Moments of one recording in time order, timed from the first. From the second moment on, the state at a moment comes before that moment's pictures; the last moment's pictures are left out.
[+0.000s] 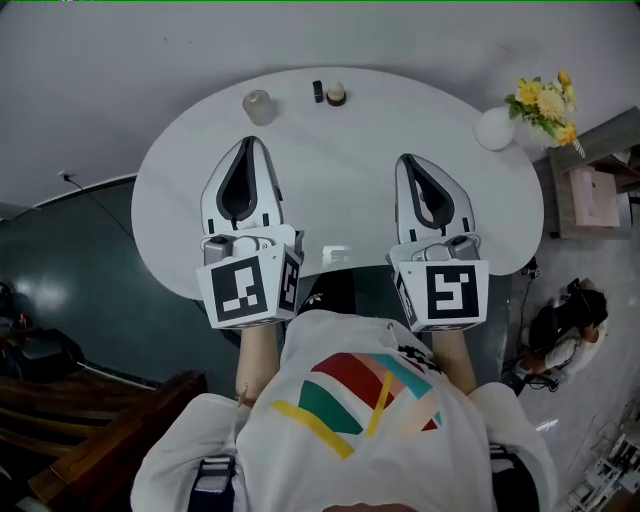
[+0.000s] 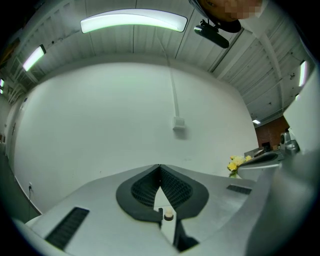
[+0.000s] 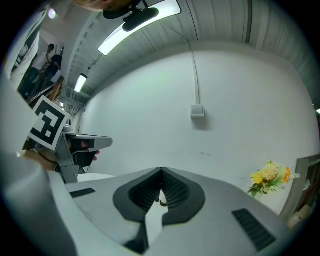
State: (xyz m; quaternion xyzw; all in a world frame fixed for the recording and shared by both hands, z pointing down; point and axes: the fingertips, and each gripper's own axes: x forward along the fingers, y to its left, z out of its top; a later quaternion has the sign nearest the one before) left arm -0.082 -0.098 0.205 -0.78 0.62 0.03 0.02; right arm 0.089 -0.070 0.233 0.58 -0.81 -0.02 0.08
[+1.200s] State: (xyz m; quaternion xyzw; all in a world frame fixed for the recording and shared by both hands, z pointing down) left arm -0.115 -0.221 0.223 -0.77 0.64 0.00 -0.01; right arm 0.021 -0.213 0.231 0.52 -0.85 -0.01 0.07
